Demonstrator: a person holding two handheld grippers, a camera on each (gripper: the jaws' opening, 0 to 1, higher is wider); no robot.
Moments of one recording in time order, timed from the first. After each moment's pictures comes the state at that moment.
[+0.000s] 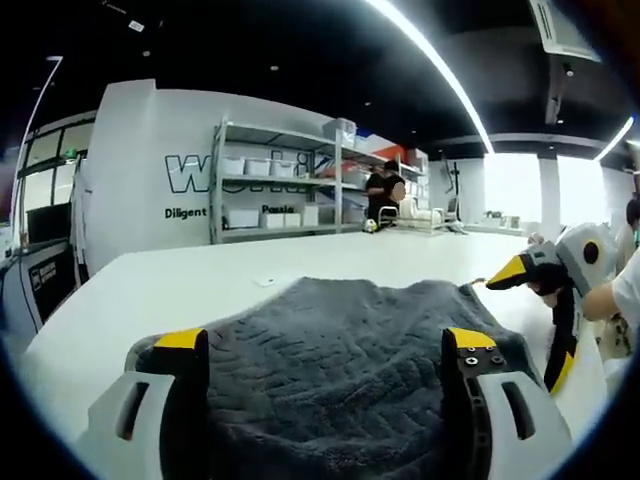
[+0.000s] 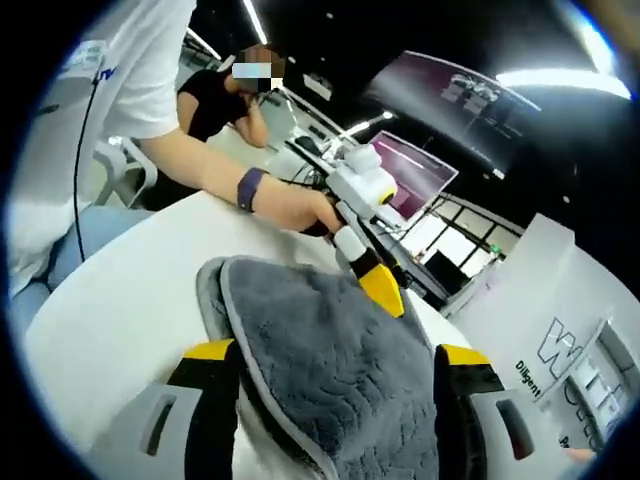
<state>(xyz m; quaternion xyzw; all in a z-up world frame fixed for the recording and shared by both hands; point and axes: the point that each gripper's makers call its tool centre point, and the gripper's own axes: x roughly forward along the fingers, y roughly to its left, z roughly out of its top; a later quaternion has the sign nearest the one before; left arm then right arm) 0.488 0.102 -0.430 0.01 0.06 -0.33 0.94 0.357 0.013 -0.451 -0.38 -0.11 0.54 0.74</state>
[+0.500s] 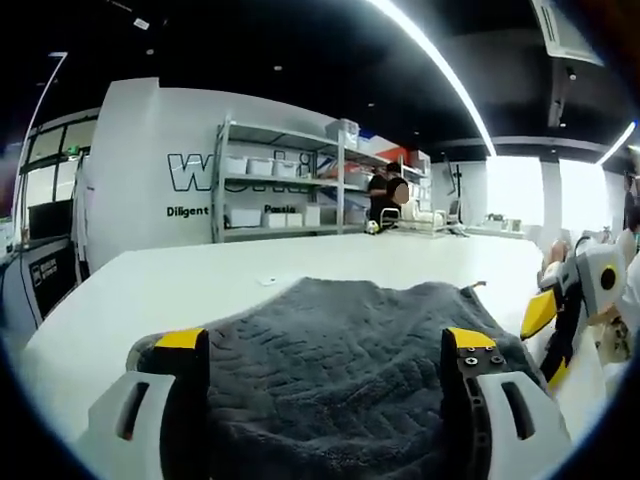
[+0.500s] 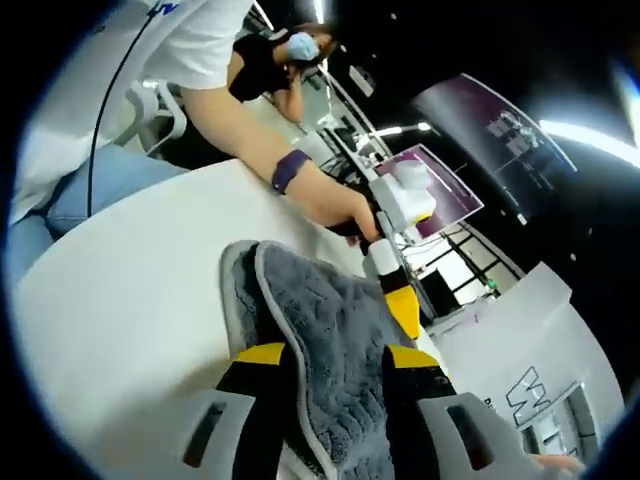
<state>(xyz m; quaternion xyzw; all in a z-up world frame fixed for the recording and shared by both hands) 0.490 0.105 -0.430 0.01 0.06 -0.33 0.94 0.343 0.019 -0.465 -0.47 -0.15 0.53 0.69</state>
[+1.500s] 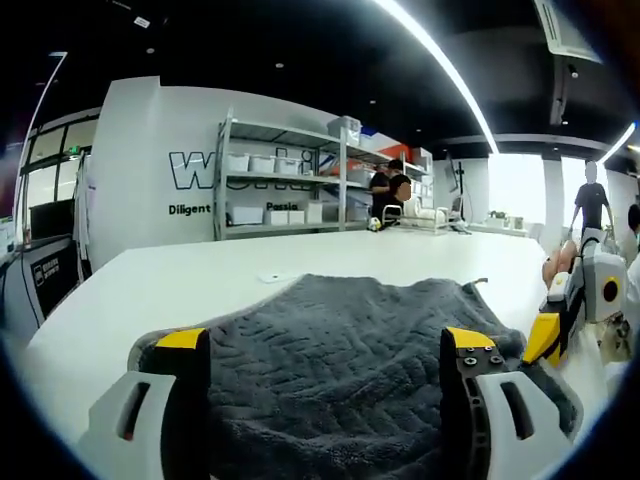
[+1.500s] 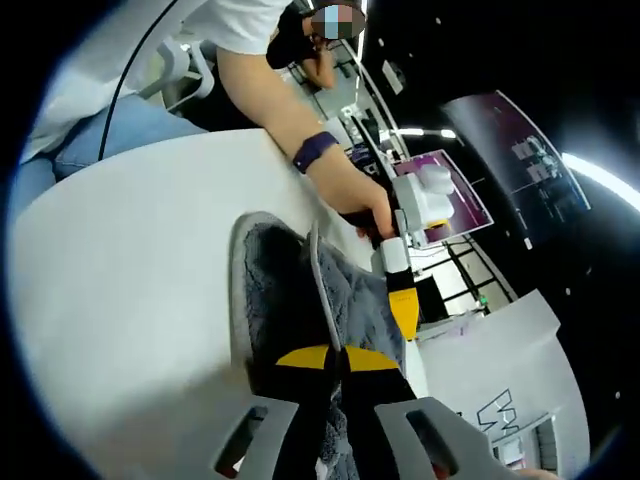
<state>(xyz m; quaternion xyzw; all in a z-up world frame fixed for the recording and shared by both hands) 0.491 0.106 -0.433 0.01 0.07 -0.32 0.94 0.355 0.015 -0.466 -0.54 -0.17 0.49 0.67</state>
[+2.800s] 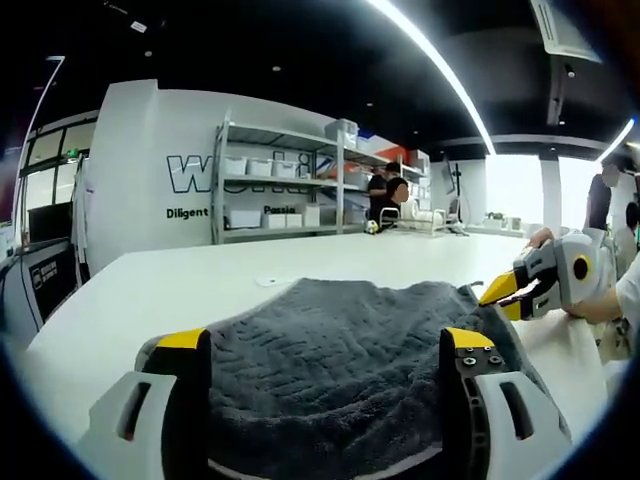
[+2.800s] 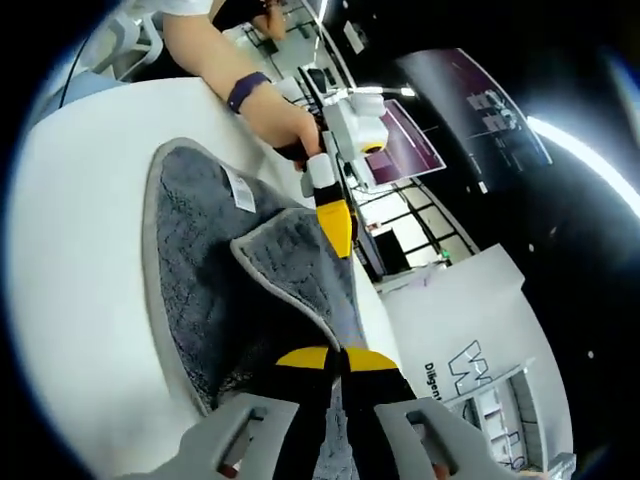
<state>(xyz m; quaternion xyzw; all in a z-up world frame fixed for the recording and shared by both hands) 0.489 0.104 -0.428 0.01 0.06 -0.33 0.94 0.416 -0.032 -0.440 -0.54 -0.14 0.38 0.74</state>
